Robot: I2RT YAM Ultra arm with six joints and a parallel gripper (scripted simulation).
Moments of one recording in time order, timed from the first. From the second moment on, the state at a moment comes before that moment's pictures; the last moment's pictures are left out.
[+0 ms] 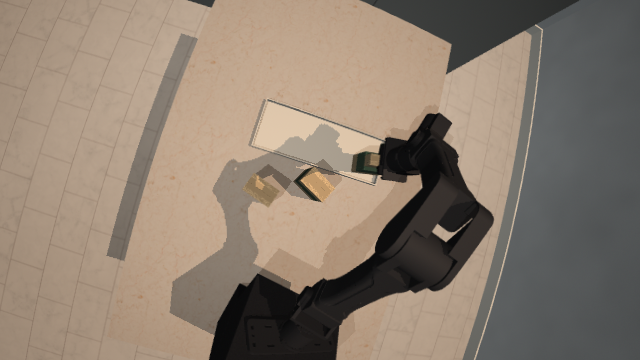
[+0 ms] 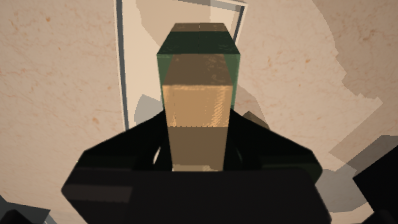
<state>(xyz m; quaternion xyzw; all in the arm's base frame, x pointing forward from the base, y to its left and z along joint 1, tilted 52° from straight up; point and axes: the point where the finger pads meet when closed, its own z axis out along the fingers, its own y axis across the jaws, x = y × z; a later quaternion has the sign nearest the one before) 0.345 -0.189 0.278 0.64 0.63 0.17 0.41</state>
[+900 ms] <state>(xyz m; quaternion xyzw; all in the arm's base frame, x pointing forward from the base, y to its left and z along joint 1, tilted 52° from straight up) 0.363 -0.192 0.306 0.65 0.63 0.16 0.40</state>
